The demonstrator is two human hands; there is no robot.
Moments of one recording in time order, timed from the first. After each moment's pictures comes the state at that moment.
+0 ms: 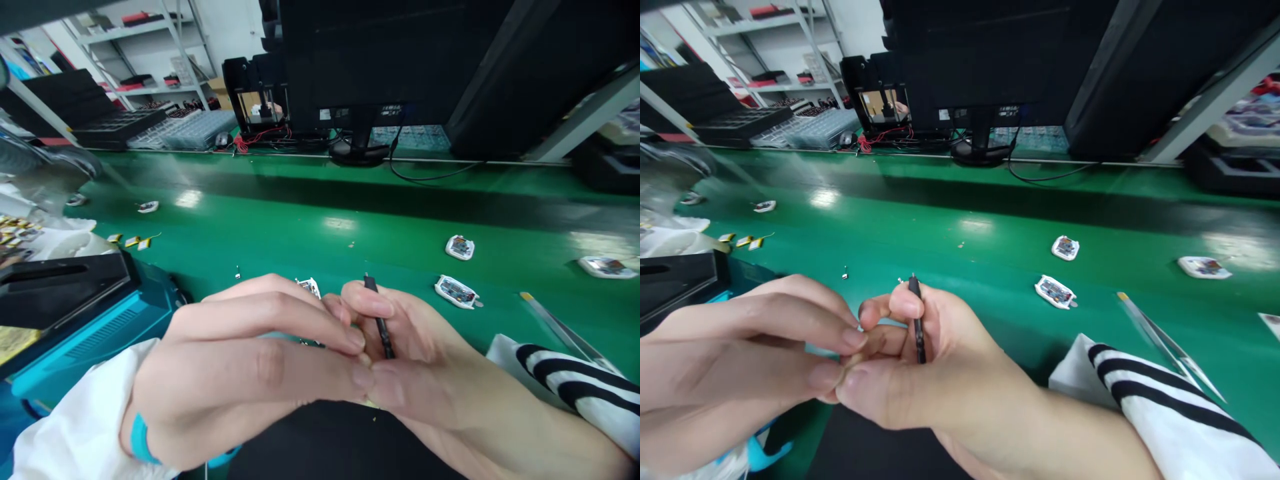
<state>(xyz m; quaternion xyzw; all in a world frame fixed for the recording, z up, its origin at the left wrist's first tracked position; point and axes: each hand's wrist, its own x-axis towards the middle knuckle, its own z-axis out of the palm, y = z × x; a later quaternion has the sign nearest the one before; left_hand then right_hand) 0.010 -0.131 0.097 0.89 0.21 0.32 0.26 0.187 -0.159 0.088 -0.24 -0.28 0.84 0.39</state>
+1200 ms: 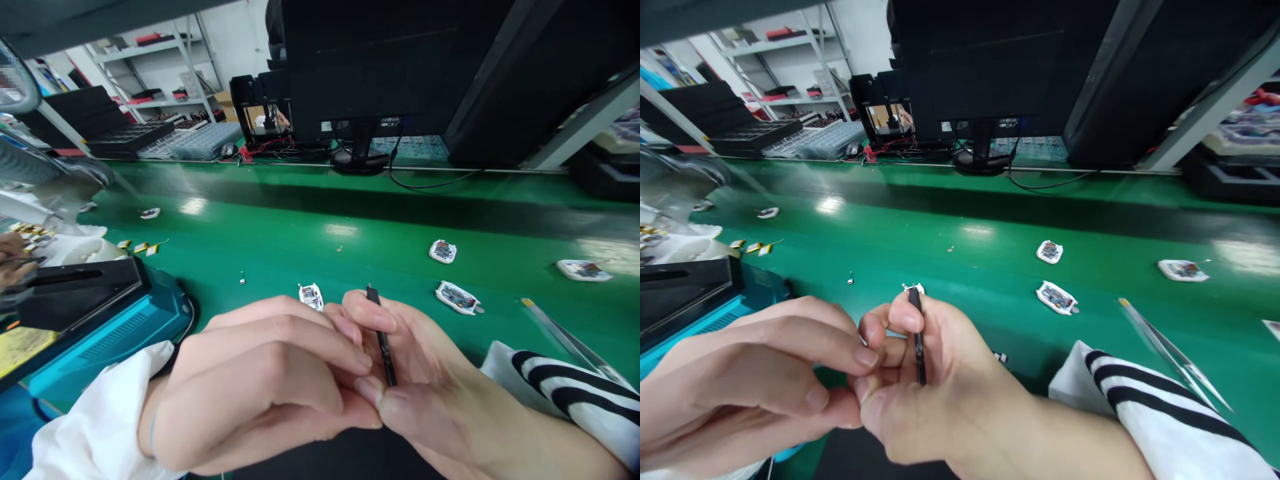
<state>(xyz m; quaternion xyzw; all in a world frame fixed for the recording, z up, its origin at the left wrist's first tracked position) 0.035 -0.131 0.126 0.90 0.11 0.36 0.23 0.184 -0.169 0.086 -0.30 -0.33 0.78 0.44</state>
